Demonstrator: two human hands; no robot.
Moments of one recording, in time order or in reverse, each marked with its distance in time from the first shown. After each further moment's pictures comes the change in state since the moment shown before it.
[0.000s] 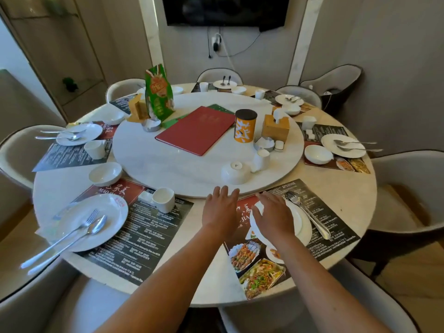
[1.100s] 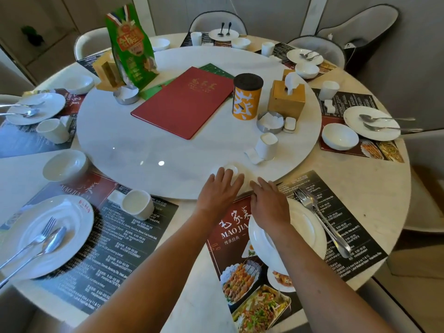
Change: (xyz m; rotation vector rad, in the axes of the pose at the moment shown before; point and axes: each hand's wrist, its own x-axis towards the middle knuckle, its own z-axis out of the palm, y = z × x) left_hand 0.128 -0.033 0.086 0.277 0.063 0.318; right_hand 0.125 0.042 0.075 -0.110 -0.152 -0.022
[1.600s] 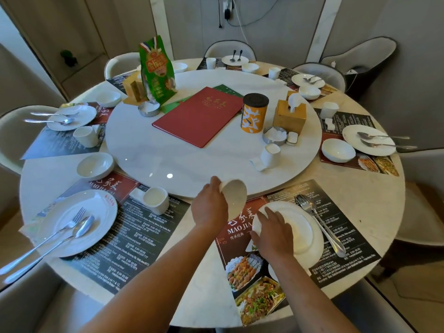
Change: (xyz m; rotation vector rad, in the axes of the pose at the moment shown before) left_hand -0.055 0.017 -0.068 -0.546 0.091 -0.783; right_hand -0.088 -0.010 0.001 -0.059 -0.078 0.073
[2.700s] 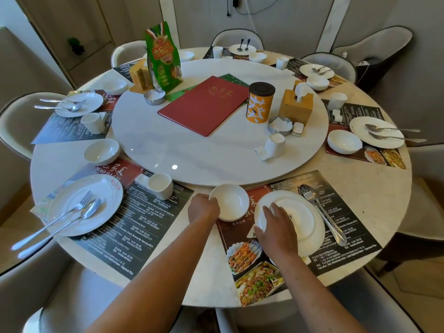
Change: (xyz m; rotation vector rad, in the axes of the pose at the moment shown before) left_hand -0.014 -0.046 0.036 -0.516 -0.181 -0.667; right_hand -0.025 0.011 0.010 0.098 0.050 -0.015
